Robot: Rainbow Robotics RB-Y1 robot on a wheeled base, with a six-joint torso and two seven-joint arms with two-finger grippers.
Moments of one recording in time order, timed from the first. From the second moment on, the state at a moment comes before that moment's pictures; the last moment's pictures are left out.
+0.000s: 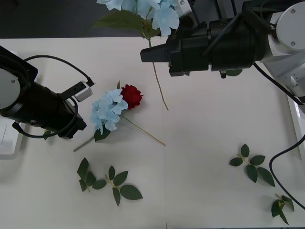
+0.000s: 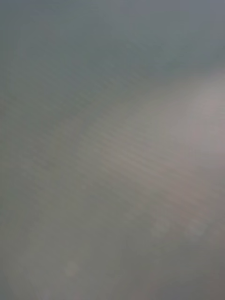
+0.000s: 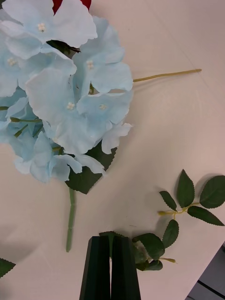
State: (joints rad) right arm -0.73 -0.63 0.33 -1.71 -1.81 1.03 2.06; left arm -0.36 0.68 -0.09 -1.90 1.04 1.64 -1.91
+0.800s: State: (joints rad) right arm -0.73 -0.63 0.33 -1.71 -1.81 1.03 2.03; left arm -0.21 0.78 -0.05 -1.95 1.76 1.26 -1.92
